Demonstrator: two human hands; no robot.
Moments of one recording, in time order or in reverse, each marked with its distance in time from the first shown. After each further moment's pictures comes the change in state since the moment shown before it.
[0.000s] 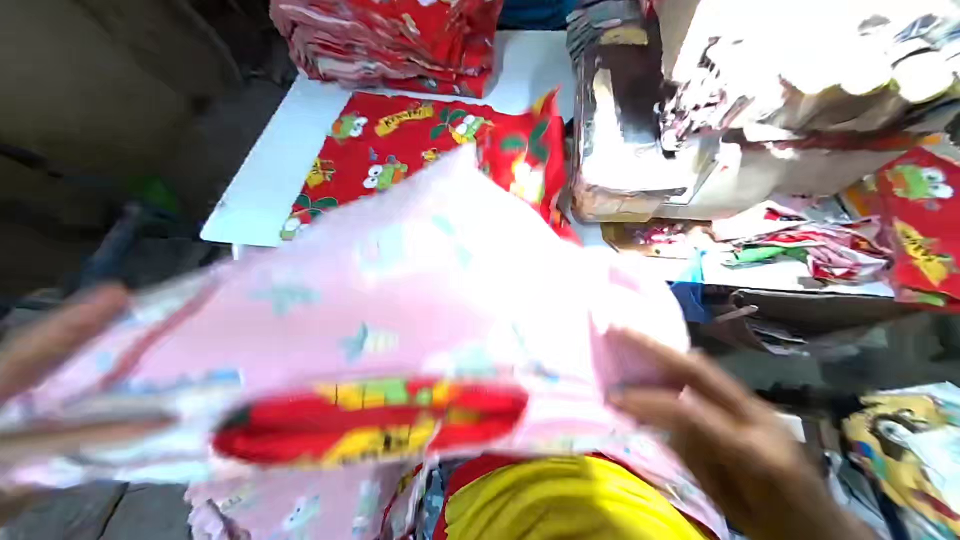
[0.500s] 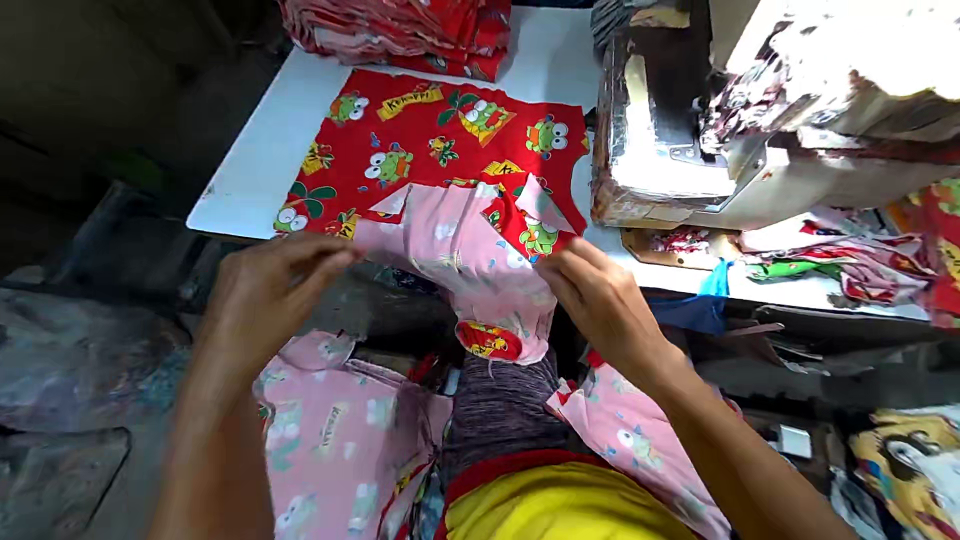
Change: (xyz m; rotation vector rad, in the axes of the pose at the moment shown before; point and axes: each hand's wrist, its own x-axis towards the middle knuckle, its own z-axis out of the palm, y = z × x) left_hand 0.087 -0.079 0.073 0.348 0.026 -0.264; right_hand 0.118 0.075 0.075 -0.221 0.060 -0.011
